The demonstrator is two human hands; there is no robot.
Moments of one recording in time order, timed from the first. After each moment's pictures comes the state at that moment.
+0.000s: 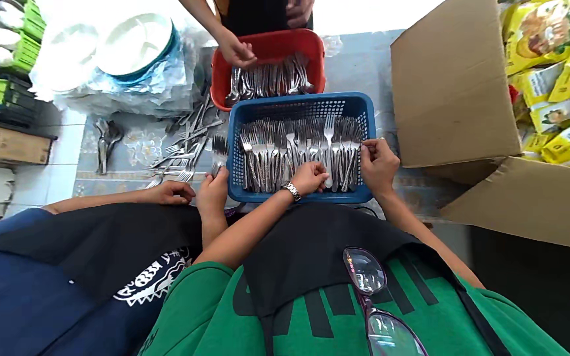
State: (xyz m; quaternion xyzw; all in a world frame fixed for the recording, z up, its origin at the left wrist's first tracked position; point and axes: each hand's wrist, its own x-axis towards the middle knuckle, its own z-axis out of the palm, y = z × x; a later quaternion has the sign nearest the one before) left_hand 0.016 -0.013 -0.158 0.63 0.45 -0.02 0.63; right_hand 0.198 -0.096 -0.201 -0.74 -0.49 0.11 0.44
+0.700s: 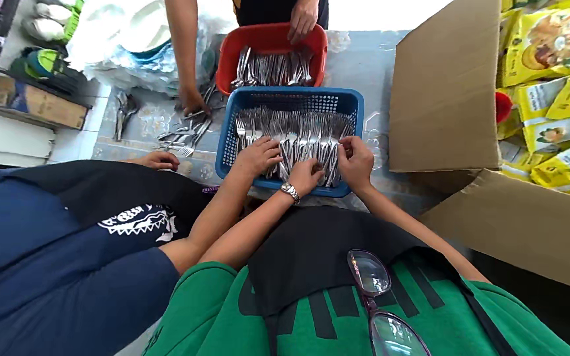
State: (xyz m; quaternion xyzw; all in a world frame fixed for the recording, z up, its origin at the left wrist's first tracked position) left_hand 0.052 -0.063 -0.165 0.75 0.50 0.04 0.43; right_hand 0.214 -0.091 -0.199 -0.67 -0.55 0.20 0.46
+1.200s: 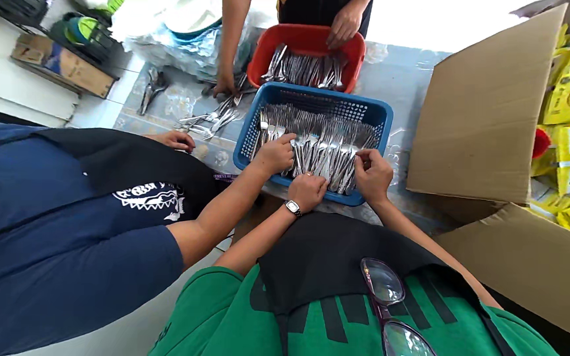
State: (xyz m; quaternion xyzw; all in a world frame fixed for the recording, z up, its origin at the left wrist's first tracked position) left_hand 0.020 -0.097 -0.214 0.86 0.46 0.17 0.15; right_hand 0.217 -0.090 -0.206 -0.67 -0.58 0.19 0.41
